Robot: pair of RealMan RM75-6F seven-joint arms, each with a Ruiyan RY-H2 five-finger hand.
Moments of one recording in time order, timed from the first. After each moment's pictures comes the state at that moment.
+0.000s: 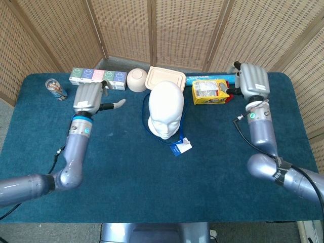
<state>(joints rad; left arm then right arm) -0.98 -1.32 -0.42 -1.69 0.45 1.18 0.64 1.04 -1.05 0.35 -1.65 -0.37 1.08 -0.38</state>
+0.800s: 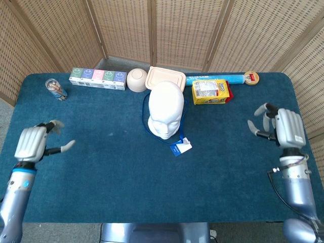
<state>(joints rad) -0.44 -1.10 -0.06 -1.88 1.13 1.42 0.19 0.54 -0.94 0.23 -2.01 -0.90 1.39 -0.07</state>
